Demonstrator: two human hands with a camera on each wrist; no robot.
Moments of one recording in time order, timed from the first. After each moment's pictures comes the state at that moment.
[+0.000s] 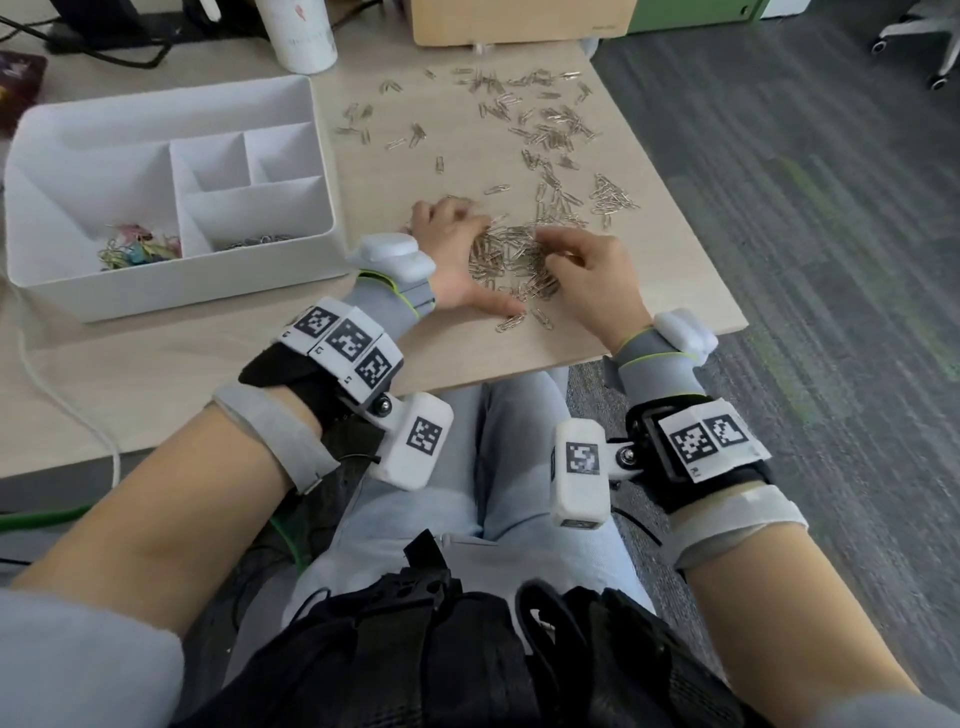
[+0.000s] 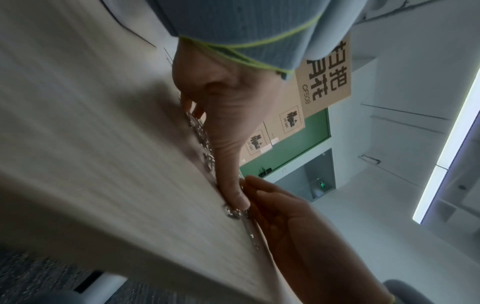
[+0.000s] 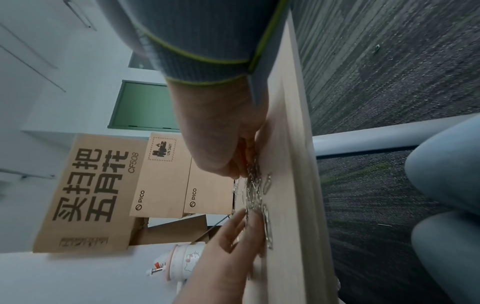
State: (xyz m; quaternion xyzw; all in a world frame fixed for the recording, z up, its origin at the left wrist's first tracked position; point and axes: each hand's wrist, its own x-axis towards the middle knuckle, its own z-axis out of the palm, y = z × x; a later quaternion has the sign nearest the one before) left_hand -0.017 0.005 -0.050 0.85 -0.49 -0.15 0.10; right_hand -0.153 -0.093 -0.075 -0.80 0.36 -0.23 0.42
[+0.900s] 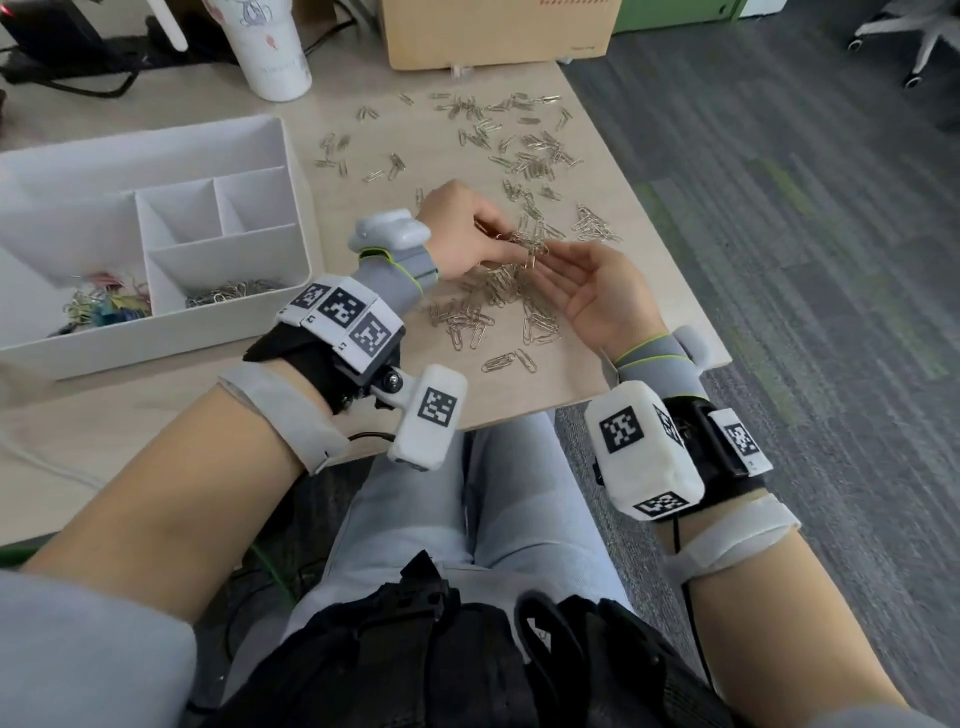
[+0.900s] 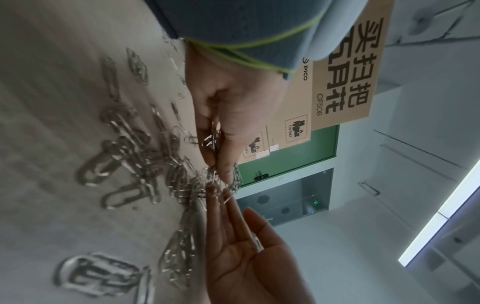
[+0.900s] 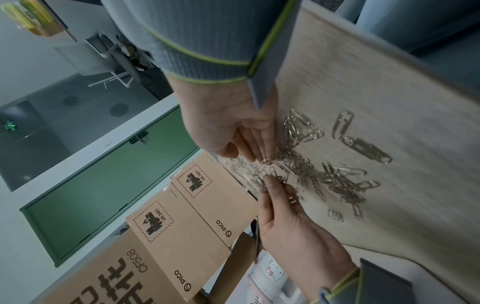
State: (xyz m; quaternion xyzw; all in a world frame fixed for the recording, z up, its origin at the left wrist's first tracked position) left_hand 0.004 -0.055 -0.034 0.77 -0.47 -0.24 0.37; right_hand -0.142 -0.119 -0.051 -0.28 0.37 -0.28 0.84
